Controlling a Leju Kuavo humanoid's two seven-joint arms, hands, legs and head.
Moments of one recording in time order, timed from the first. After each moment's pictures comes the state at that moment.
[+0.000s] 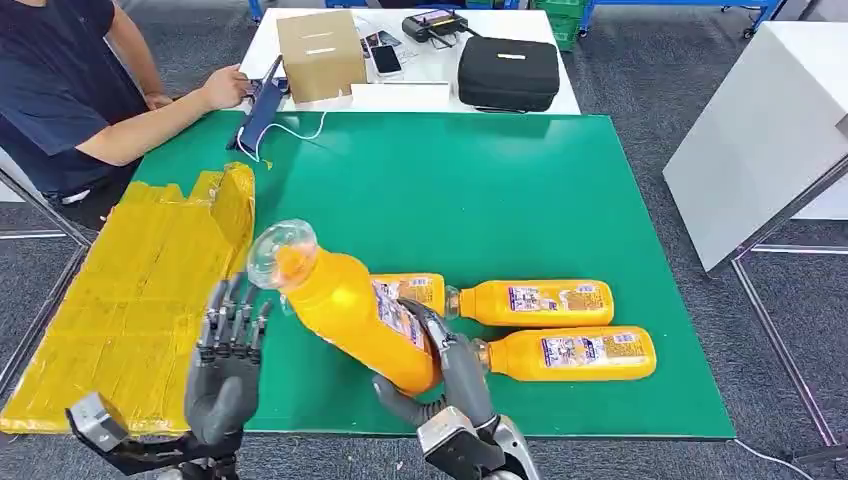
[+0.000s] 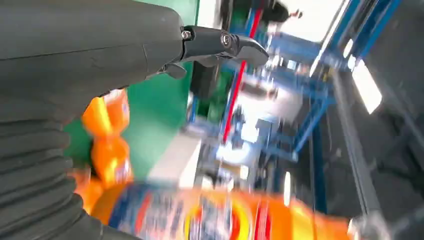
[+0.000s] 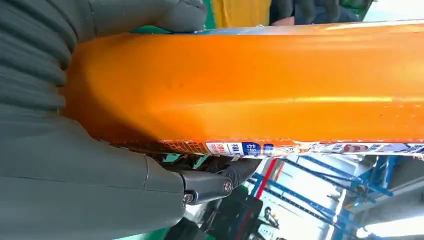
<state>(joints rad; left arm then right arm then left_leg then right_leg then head) 0.20 -0.22 -0.06 -1.68 0.23 -0.48 -0.41 0.11 0.16 0.54 -1.61 0.46 -0.21 -0.35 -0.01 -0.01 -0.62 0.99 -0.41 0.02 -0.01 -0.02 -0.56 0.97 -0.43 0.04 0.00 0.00</state>
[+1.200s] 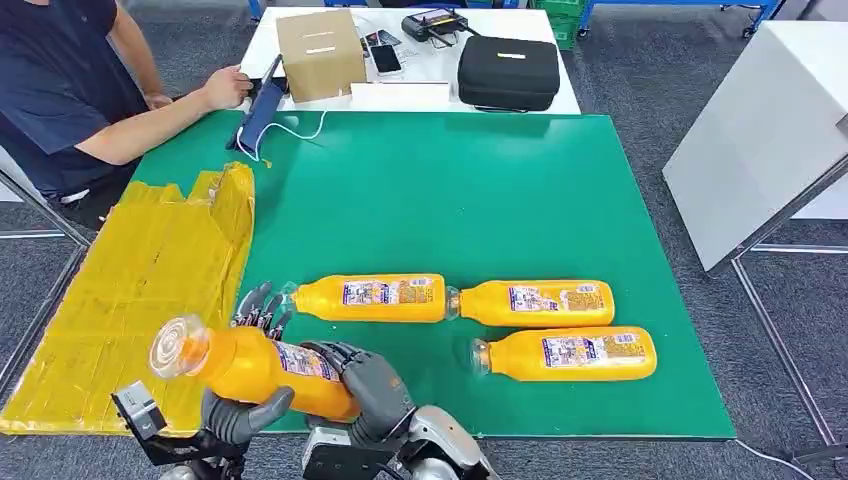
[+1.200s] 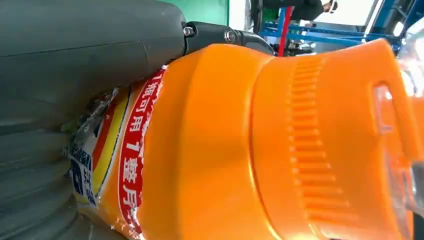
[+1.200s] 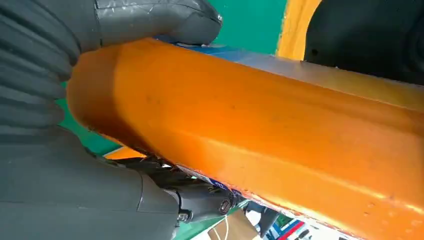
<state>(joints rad) 0.17 -0.14 -0.10 -1.60 0.09 -0.39 -0.40 -0.12 0.23 0.75 -1.14 0.72 -0.14 -0.27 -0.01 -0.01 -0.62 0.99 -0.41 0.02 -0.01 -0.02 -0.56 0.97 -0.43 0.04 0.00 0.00</state>
